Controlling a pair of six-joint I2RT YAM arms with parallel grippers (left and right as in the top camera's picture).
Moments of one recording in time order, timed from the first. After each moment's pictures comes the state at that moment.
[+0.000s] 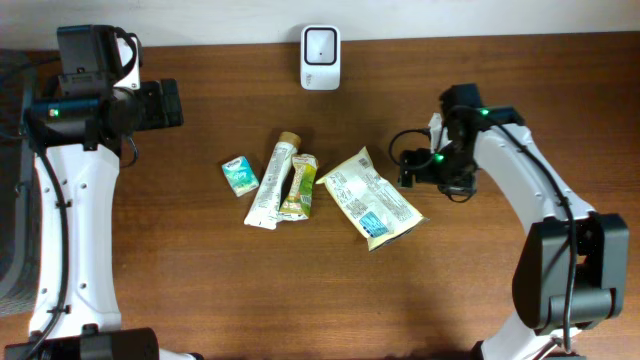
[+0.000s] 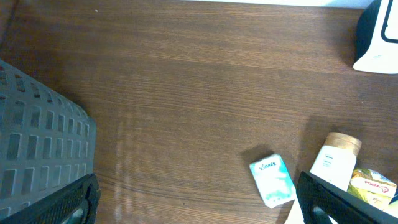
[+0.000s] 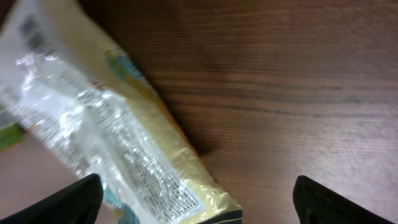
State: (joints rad) left arm 0.08 1.63 1.77 -1.03 -0.09 0.00; right arm 0.09 1.84 1.38 -1.04 -0.27 0.16
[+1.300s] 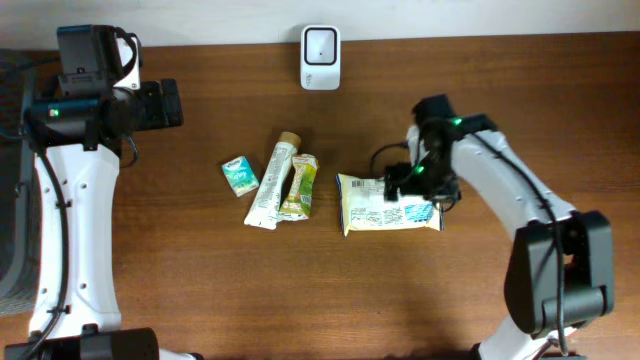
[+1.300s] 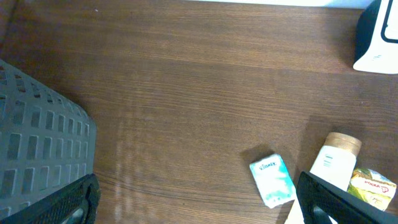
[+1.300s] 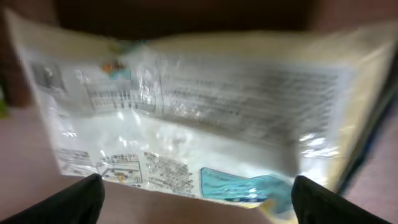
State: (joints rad) left arm 0.08 1.63 1.77 -1.03 -0.09 0.00; right arm 0.16 1.84 1.36 -1.03 -0.23 0.16
